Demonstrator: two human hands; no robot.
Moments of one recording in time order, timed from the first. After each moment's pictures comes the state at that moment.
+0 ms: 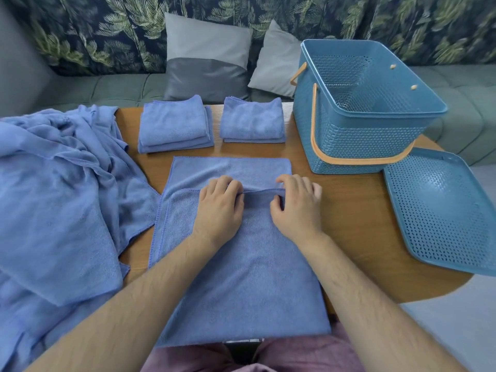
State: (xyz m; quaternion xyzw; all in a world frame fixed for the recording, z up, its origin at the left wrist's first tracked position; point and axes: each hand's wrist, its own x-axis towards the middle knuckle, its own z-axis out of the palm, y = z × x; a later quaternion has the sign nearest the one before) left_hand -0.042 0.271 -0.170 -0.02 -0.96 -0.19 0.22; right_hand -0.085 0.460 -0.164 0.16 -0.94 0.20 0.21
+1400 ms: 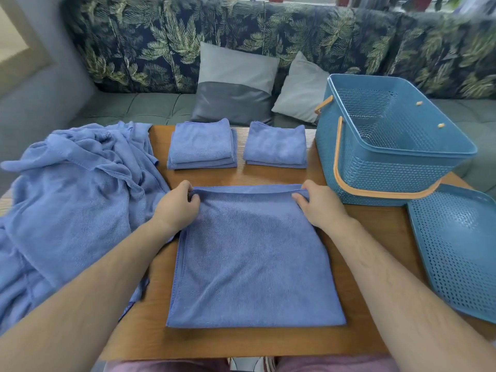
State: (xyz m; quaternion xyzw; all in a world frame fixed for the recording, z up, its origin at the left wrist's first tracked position) left_hand -0.055 0.147 -0.136 0.21 -0.94 -0.27 0.06; right_hand -0.166 0.465 -0.131 0.18 -0.96 0.21 0.01
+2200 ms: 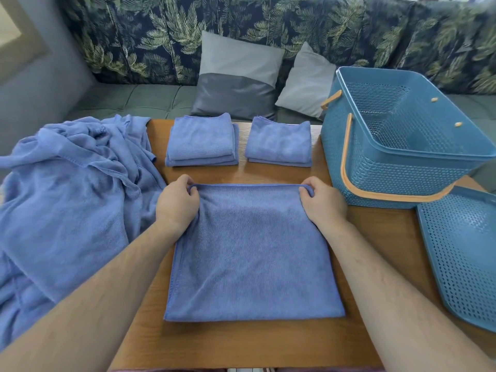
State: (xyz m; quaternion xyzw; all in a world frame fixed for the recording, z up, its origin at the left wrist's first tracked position) left_hand -0.073 0.148 -0.153 0.26 -0.91 -0.28 0.13; right_hand -0.181 0.456 -0.151 0.06 -0.97 0.25 0.04
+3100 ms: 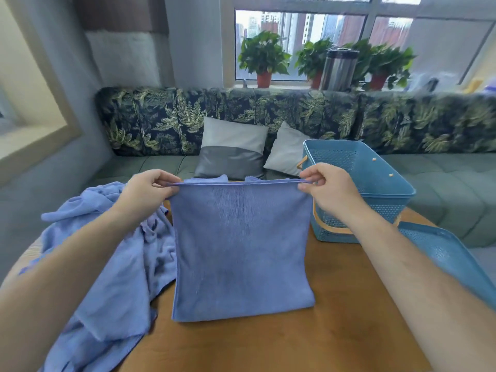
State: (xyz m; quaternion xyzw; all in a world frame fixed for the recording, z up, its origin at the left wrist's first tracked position) left_hand -0.023 0.114 0.031 0.13 -0.86 -0.45 0.21; right_hand -0.135 0.479 0.041 0.17 -0.87 0.45 0.09
